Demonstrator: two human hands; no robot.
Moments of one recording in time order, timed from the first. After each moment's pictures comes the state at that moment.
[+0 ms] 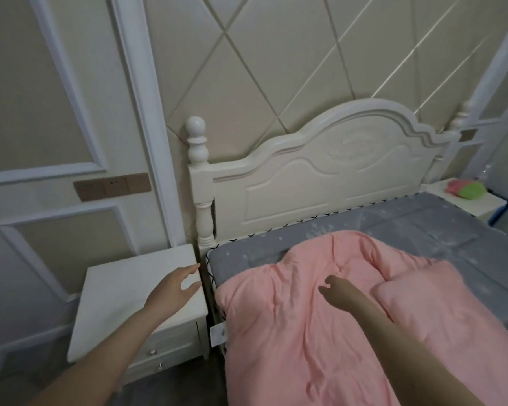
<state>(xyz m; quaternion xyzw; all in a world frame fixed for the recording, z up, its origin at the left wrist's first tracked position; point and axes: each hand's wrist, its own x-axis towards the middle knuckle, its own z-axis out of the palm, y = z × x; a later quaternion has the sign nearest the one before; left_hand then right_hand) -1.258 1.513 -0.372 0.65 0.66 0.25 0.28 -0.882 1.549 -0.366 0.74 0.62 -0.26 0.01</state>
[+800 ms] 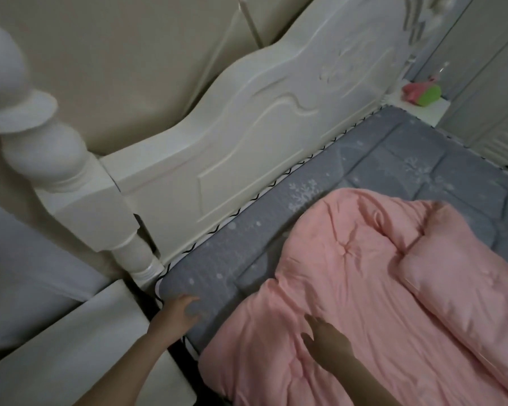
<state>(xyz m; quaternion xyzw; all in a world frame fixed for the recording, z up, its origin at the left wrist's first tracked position) -1.263 1.906 -0.598 0.67 0.57 -0.03 0.47 -0.972 1.759 -0.562 0.81 0.49 -0.30 0.13</state>
